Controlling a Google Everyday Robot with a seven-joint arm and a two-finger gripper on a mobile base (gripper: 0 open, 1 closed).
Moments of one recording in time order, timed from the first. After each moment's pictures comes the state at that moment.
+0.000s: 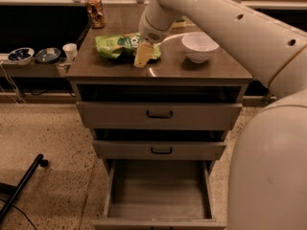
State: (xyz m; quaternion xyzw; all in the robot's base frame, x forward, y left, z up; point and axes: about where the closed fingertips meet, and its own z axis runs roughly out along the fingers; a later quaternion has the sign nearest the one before) arm 0.737 0.022 0.878 -0.65 0.70 -0.02 0.31
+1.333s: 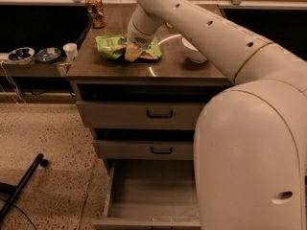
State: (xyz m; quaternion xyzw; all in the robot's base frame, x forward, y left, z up) arm 0.772 0.065 0.844 -0.66 0.69 0.00 0.30
